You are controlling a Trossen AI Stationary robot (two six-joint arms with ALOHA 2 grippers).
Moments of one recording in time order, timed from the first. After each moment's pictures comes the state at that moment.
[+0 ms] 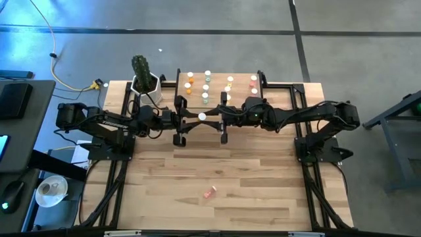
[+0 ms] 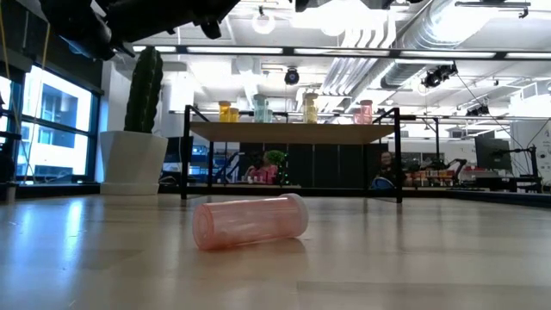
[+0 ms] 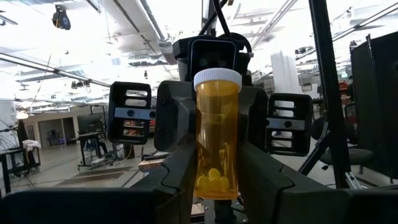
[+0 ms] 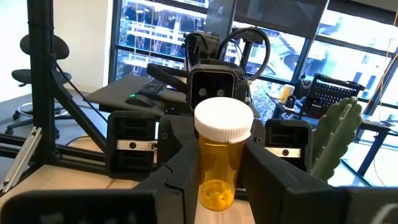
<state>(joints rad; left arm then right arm) 0.23 1.33 0.52 1.18 0.14 0.12 -0.05 1.54 1.12 0.48 -0.08 -0.23</state>
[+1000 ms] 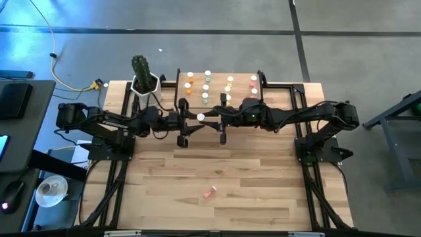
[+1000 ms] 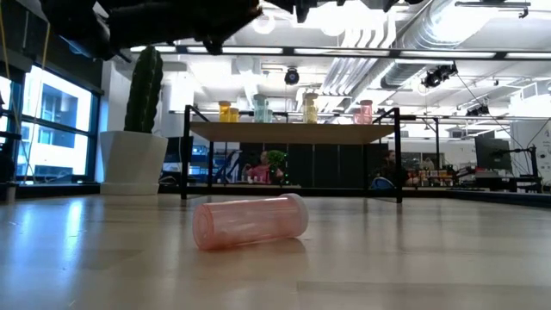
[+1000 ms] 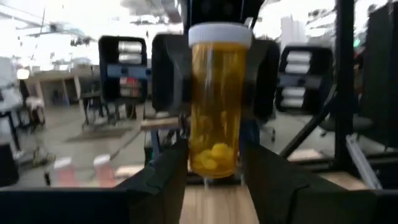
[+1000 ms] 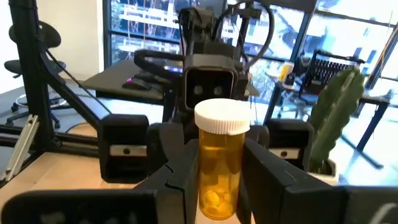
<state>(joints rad) 0.23 1.33 0.52 1.01 0.10 0.11 -0.05 1.54 1.12 0.41 -0.05 -0.18</state>
